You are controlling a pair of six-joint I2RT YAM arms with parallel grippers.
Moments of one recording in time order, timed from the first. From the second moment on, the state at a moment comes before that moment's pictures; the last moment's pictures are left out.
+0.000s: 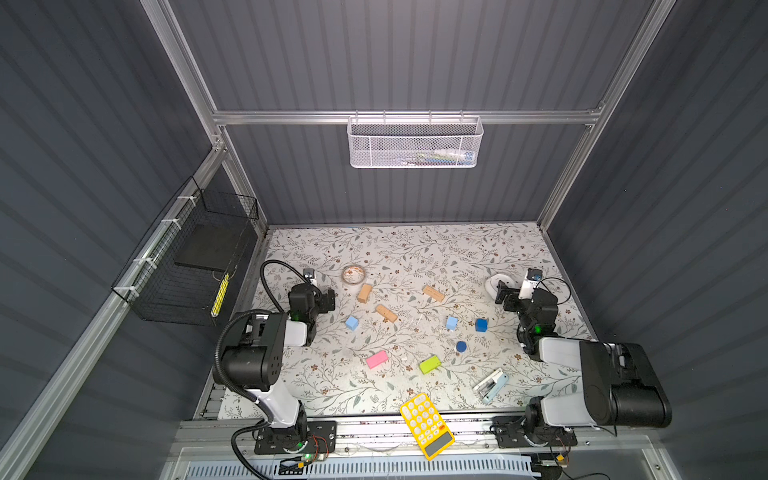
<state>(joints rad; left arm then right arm) -0.07 1.67 0.56 0.62 -0.10 0.02 -0.05 1.38 0.36 0.74 0.03 0.05</state>
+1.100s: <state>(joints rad) -0.38 1.33 0.98 -0.19 -0.03 -0.33 0.62 1.45 1.05 -0.29 0.05 0.30</state>
